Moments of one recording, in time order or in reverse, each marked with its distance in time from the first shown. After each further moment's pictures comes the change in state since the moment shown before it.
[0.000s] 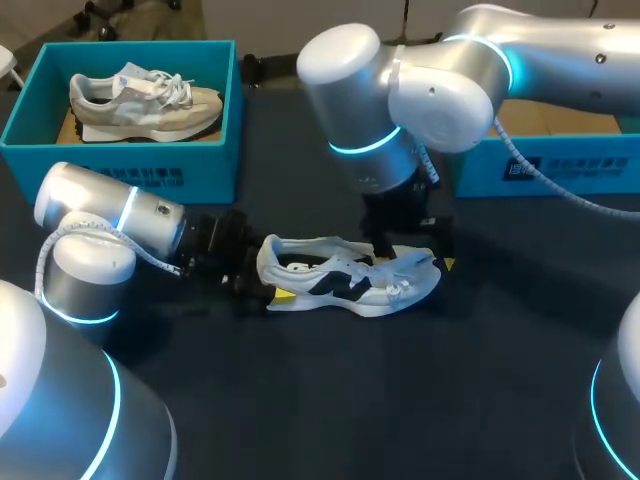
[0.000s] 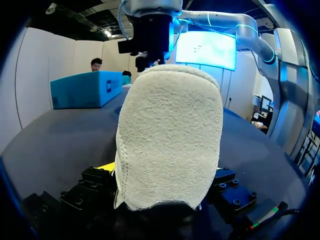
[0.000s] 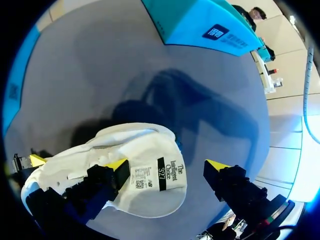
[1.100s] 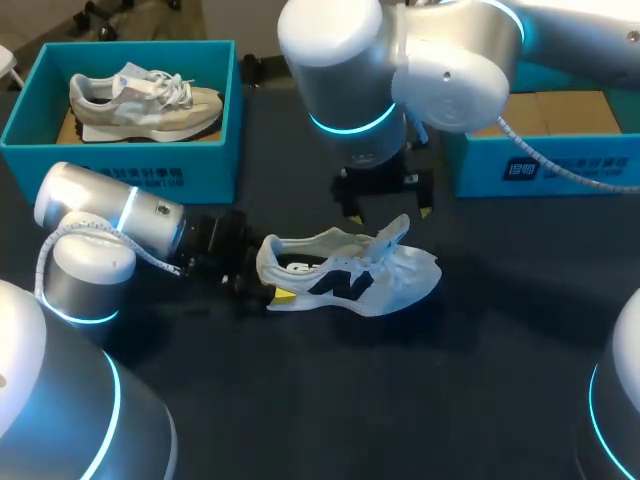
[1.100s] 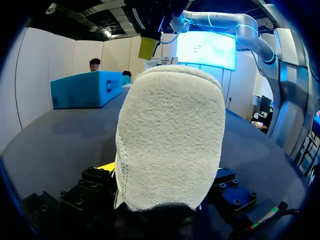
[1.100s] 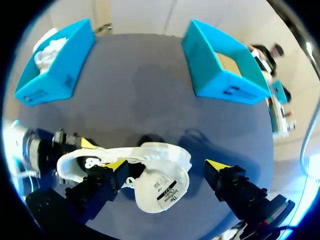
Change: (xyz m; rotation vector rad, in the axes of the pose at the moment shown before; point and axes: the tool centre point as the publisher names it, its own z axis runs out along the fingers) left arm 0.000 0.000 0.000 0.000 0.000 0.000; right arm 0.021 0.015 -0.102 -0.293 0.171 -0.267
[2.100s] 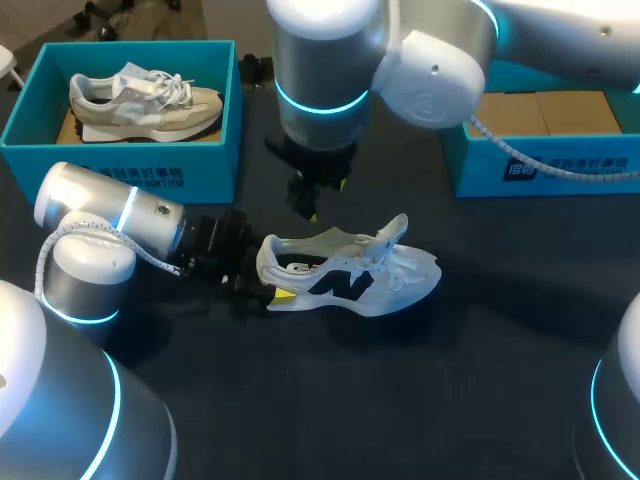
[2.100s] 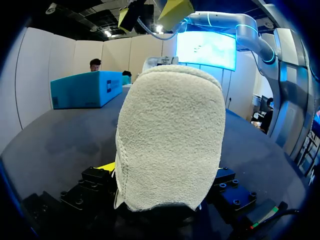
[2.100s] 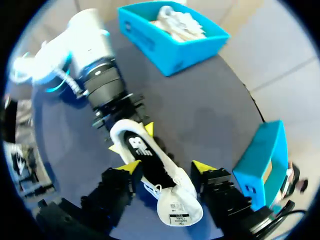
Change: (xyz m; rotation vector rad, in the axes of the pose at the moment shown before) left arm 0.000 0.000 0.000 0.000 0.000 0.000; right arm 0.084 0.014 -0.036 -0.140 0.239 -0.930
